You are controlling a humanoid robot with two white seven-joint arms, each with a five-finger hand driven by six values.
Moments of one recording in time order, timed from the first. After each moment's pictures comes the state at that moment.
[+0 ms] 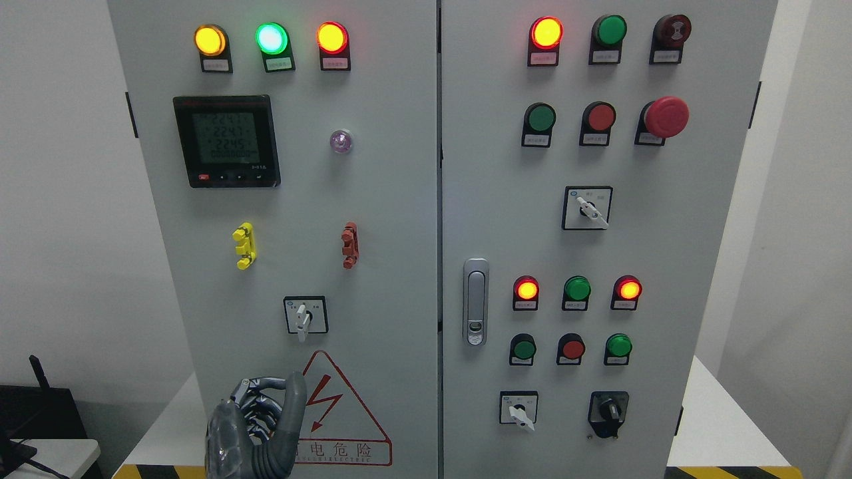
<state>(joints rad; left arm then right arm) -0.25 -0.09 -0.14 -1.92 -0.34 0.40 0.38 0.12 0.12 0.00 -0.11 0.00 0.01 -0.06</state>
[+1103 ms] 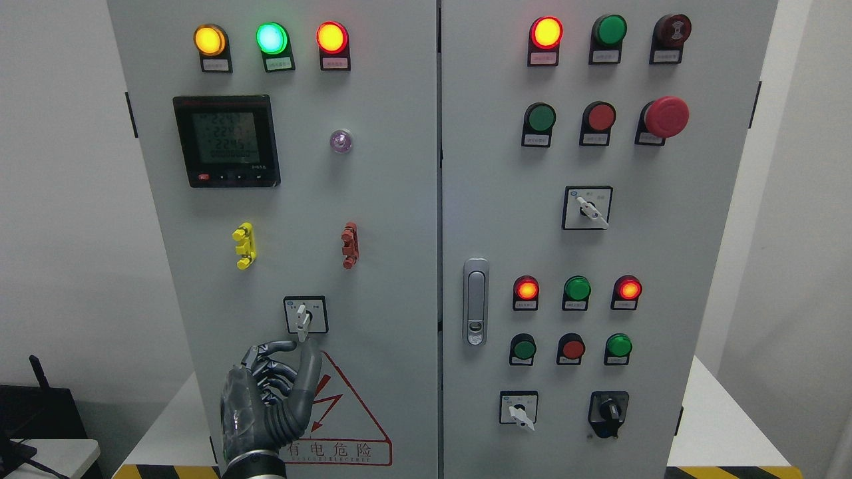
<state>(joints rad) -0.37 -0.11 -0.16 -1.89 -0.29 0.50 0.41 0.12 0.12 0.00 -0.11 0.00 0.01 -0.06</state>
